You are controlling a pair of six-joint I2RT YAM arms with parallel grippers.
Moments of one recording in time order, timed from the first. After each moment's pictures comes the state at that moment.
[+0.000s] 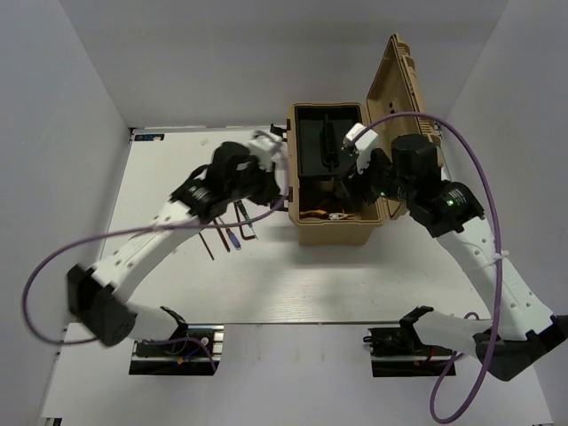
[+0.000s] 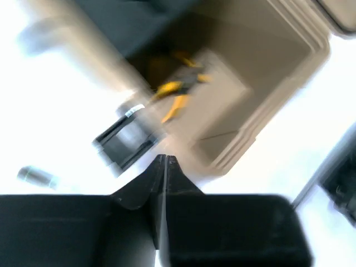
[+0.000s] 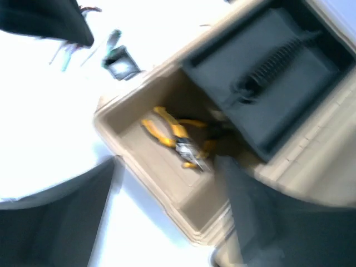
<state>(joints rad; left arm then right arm) -0.66 1.46 1.37 -0.45 0.22 -0.07 0.56 1.13 1.41 -0.75 -0.19 -0.32</state>
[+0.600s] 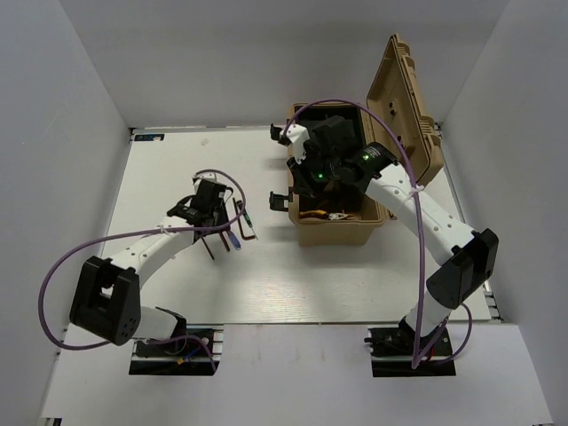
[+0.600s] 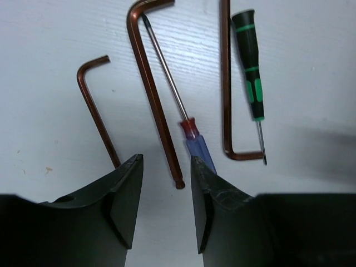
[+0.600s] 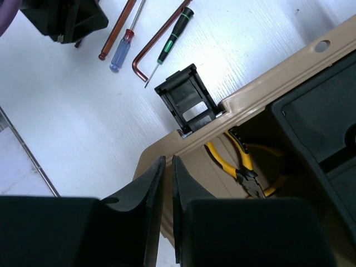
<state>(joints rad) -0.41 1.35 0.86 -0.44 -0.31 -0.50 0.70 1.63 1.70 -0.83 -0.30 -0.19</state>
